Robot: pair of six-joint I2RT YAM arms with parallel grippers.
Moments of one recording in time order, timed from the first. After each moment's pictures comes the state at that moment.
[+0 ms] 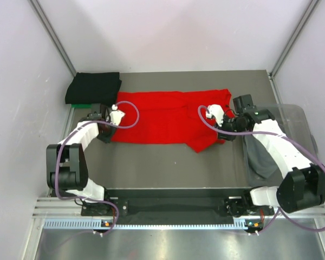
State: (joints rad) left arm 0.02 1.54 0.93 -0.55 0.08 0.54; right arm 0.24 1.31 1.08 -0.88 -0.48 -0.81
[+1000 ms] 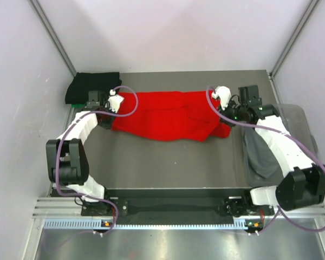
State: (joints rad) left arm 0.02 1.58 1.11 -0.55 0.14 0.50; right arm 0.20 1.30 1.16 -0.72 -0.37 -0.55
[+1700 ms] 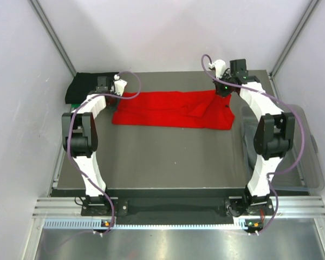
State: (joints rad) left arm 0.00 2.02 1.51 -0.41 0.08 0.44; right arm 0.13 1.91 1.66 -0.55 -0.30 -0.46
